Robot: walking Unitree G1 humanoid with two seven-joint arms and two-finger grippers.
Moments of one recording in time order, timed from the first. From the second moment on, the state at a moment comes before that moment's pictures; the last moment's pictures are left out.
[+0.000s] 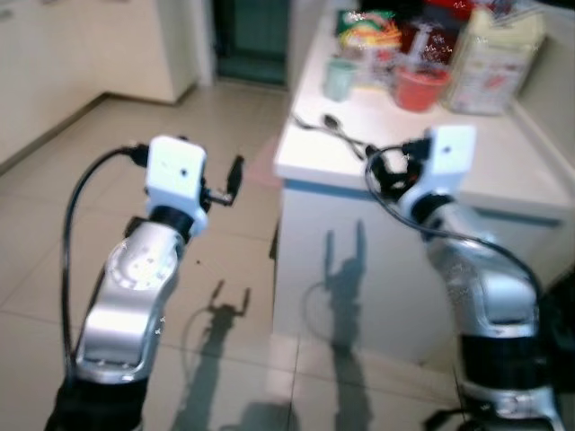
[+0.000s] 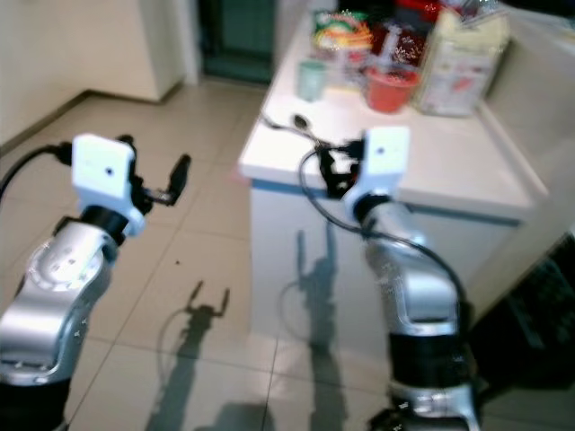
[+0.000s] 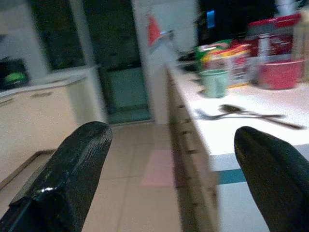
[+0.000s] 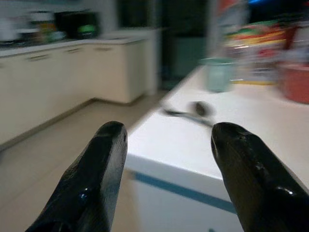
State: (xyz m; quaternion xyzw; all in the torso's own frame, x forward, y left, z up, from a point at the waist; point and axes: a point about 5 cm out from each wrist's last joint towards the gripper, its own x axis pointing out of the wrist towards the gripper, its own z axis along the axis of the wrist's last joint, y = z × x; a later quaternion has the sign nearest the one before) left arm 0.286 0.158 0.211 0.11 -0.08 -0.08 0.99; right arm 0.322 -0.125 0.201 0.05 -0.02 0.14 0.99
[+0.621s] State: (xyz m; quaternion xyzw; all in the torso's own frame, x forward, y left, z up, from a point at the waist) left arm 0.286 0.164 0.212 0.12 -0.08 -0.07 0.99; right arm 0.325 -0.121 0.201 0.05 -0.01 0.15 0.99
